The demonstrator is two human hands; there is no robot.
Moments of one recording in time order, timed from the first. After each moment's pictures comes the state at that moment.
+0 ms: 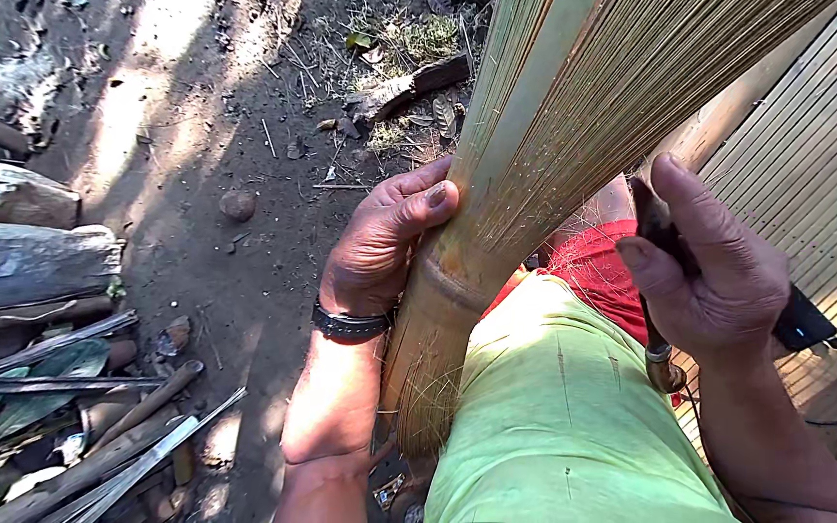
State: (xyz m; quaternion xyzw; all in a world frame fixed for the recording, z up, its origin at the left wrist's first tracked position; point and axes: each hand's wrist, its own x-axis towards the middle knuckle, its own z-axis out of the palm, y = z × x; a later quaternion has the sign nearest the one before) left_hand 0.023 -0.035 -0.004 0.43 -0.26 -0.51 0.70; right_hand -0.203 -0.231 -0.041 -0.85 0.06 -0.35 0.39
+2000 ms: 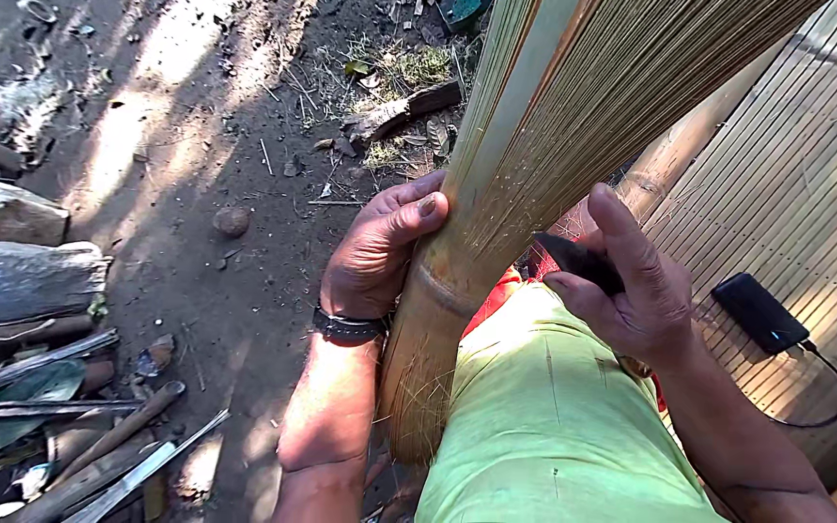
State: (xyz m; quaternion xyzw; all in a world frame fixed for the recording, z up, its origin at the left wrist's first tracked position) left_hand 0.018 -0.038 -0.005 0.41 -0.27 -0.51 0.71; right_hand -0.195 -0.213 -0.044 -0.83 -0.01 -0.33 0.45
